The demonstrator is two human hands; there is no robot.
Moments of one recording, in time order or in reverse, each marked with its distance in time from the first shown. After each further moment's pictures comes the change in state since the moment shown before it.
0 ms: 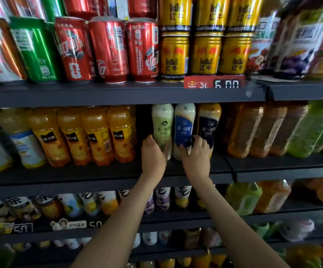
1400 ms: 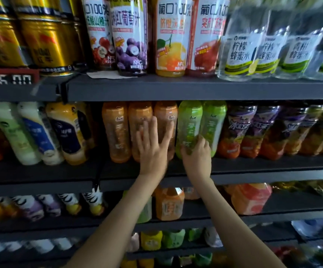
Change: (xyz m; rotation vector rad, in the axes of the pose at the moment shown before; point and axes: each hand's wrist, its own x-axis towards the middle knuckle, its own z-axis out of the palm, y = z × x) left_hand -0.084 0.232 0.284 0.439 0.281 0.628; right_hand 0.137 0.296 -0.207 -0.030 -0.052 0.074
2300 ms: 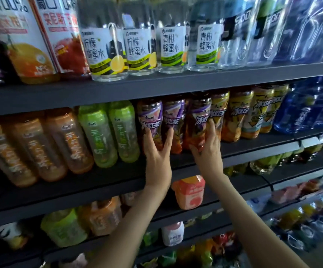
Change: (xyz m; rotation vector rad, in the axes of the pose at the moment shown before) left_hand 0.005 0.228 0.067 -0.283 -0.098 -0.062; right_hand 0.064 0.194 -0.151 -0.027 0.099 -0.102
